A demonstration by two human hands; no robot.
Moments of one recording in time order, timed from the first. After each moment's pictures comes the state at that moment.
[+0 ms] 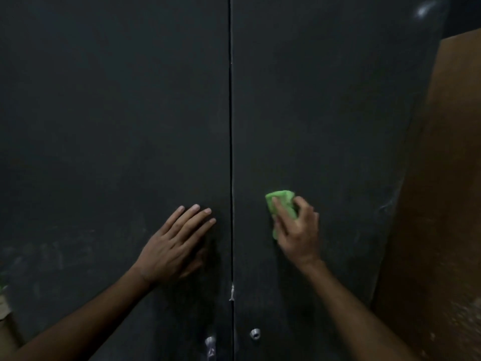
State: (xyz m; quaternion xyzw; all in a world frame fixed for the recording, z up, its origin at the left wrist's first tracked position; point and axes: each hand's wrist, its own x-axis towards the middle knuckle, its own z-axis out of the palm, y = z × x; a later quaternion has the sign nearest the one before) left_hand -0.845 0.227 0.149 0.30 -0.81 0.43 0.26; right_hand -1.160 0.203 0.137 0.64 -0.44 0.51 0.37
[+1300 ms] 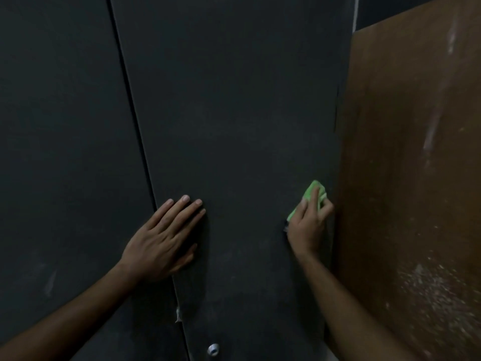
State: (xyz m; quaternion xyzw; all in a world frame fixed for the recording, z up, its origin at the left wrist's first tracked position) left_hand -0.961 0.185 0.170 0.26 -0.81 0.48 0.23; right_hand -1.292 0.186 0.121 0.36 -0.64 0.66 0.16
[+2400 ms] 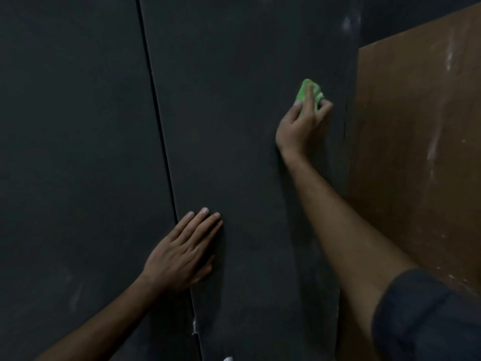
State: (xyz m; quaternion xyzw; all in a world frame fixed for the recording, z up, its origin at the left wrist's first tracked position) left_hand -0.958 0.189 0.175 0.27 -0.82 0.48 0.18; right_hand -1.245 0.165 0.360 0.36 -0.55 0.70 0.27
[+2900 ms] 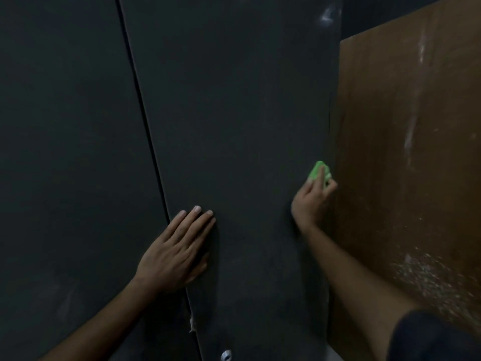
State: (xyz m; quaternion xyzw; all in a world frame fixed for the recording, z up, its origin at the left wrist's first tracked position) left_hand -0.957 0.184 0.172 0.24 -0.82 0.48 0.21; right_hand -1.293 0.172 0.182 0.32 -0.63 0.68 0.20
